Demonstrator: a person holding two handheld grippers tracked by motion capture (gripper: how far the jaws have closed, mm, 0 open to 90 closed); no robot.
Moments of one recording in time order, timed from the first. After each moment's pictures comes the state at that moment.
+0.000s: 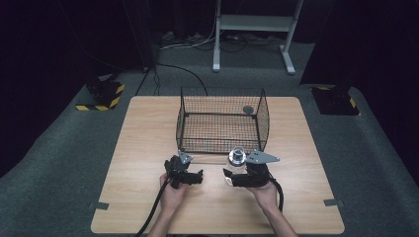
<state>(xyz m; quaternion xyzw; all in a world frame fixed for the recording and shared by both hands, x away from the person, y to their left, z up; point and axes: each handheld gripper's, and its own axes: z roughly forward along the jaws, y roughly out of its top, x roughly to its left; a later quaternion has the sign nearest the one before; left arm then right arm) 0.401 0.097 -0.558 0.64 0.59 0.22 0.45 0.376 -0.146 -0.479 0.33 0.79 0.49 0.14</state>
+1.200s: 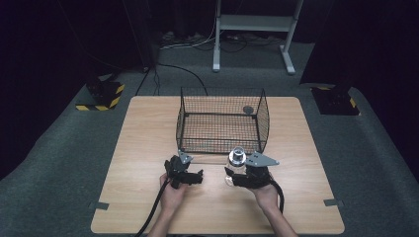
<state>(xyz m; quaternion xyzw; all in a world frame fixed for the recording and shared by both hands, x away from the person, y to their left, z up) 0.401 0.097 -0.558 0.64 0.59 0.22 0.45 0.370 -0.145 -0.480 0.33 0.80 0.47 0.18</state>
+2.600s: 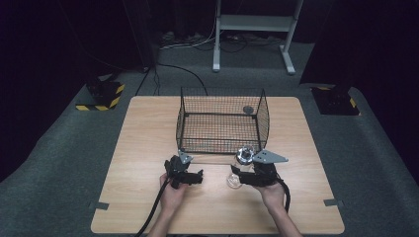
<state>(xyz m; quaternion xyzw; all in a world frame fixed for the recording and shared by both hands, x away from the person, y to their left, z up) 0.401 0.097 -0.558 0.64 0.59 0.22 0.45 0.373 -0.164 -0.471 0.36 0.78 0.48 0.16</state>
